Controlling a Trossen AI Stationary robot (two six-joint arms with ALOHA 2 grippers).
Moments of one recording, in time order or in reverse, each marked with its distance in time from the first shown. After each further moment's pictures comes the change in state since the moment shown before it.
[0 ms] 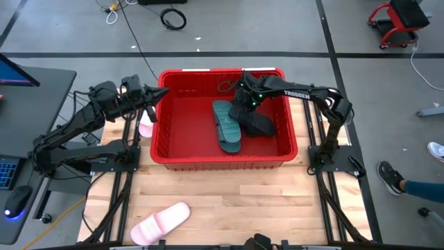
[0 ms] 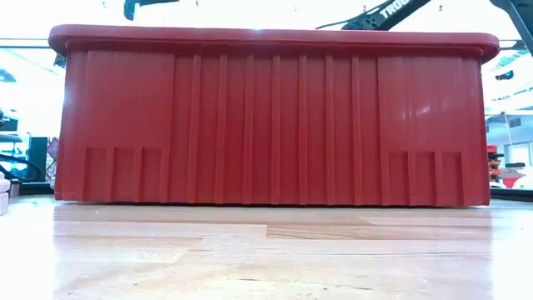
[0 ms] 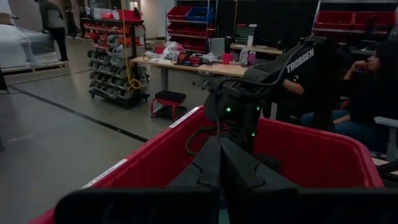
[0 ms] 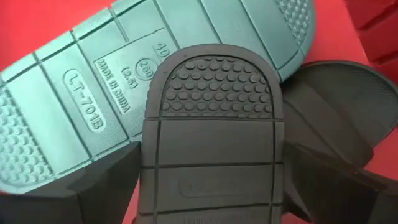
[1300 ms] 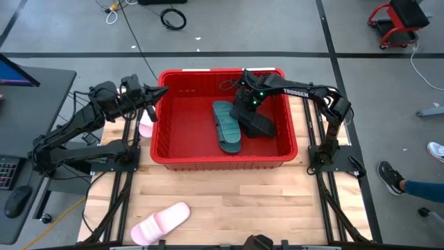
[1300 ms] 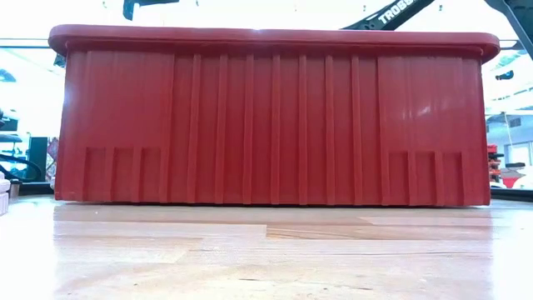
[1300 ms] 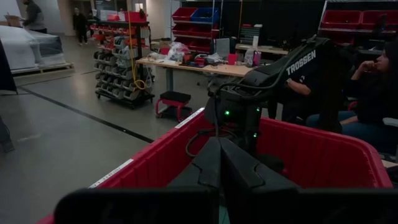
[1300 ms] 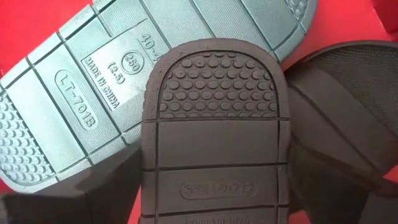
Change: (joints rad) left arm 0.000 0.000 0.000 0.002 -0.026 0.006; right arm -0.022 0.023 0.000 -0.053 -0.065 0.048
